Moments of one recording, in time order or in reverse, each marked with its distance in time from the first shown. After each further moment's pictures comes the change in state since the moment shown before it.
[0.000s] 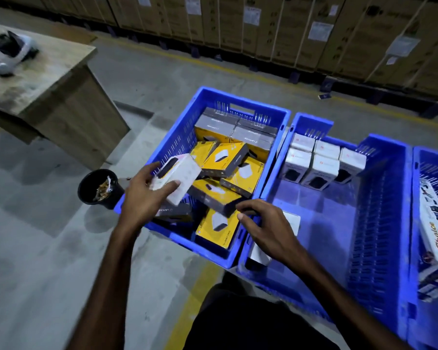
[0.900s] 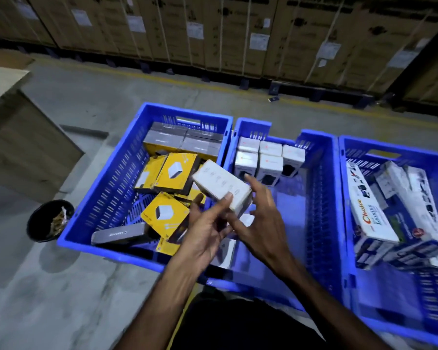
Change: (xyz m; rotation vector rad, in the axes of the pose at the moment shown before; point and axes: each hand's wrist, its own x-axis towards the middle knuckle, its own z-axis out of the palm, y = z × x) left_hand -0.103 0.093 0.172 -1.021 -0.467 -0.475; right_hand -0.033 0.012 -0.060 -0.099 0.420 0.029
